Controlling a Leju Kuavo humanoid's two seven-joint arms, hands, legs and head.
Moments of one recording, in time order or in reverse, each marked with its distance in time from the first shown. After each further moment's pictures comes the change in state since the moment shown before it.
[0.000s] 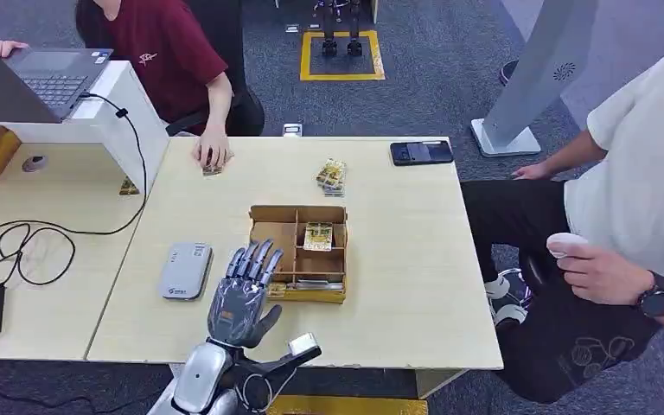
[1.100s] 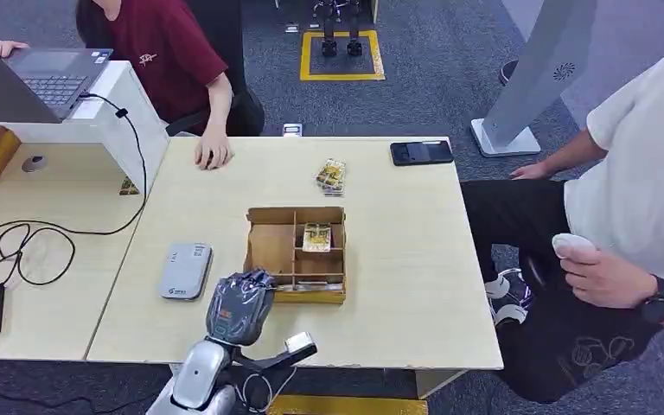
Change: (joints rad) left arm -0.020 -0.021 0.068 0.073 0.006 0.014 -0.058; right arm 0.000 0.000 -0.022 0.000 0.014 0.003 -0.013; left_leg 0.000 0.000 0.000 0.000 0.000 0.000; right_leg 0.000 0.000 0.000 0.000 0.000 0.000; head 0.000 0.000
